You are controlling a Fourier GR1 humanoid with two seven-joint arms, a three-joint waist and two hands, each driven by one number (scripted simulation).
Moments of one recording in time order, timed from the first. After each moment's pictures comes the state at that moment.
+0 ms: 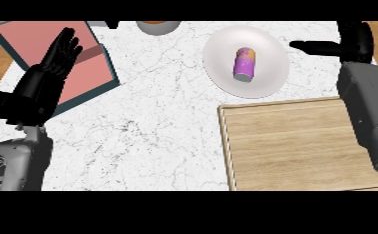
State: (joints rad) left arm -0.29 0.25 0.11 -1.62 0.02 -0.10 0.14; right arm -0.95 -0.39 -0.57 -0.37 0.27 -0.13 -0.36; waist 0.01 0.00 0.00
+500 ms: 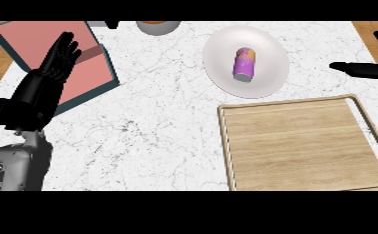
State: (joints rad) left arm -0.26 0.24 0.12 -1.65 0.02 -0.10 0.14; right arm -0.80 -0.55 -0.57 -0.37 0.22 0.06 -0.46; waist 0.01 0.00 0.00
